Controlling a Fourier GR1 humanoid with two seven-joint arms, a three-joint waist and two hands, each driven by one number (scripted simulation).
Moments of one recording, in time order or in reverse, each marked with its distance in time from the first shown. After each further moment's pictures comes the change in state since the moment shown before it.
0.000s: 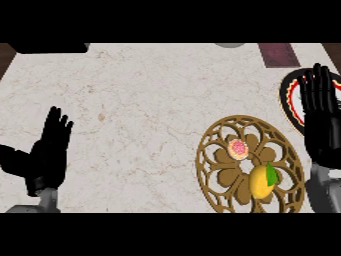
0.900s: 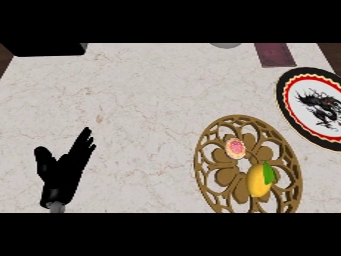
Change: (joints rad) left arm 0.052 0.053 -0.115 0.122 -0.012 -0.226 0.077; right arm 0.551 -0.050 -0.327 -0.342 0.214 -0.318 0.061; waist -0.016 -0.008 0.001
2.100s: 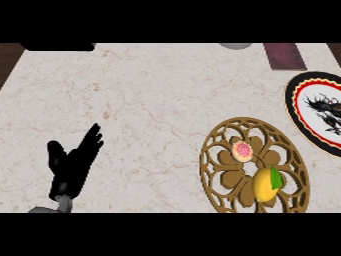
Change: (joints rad) left arm -0.046 -0.042 0.007 0.044 -0.049 -0.049 0.008; right arm 0.022 -0.170 0.412 -0.330 0.590 0.403 0.940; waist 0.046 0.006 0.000
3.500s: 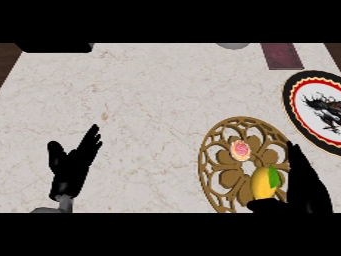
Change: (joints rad) left arm 0.012 -0.078 0.100 0.023 -0.094 -0.074 0.006; right arm -0.220 0.298 0.197 0.367 0.346 0.078 0.138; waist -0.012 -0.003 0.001
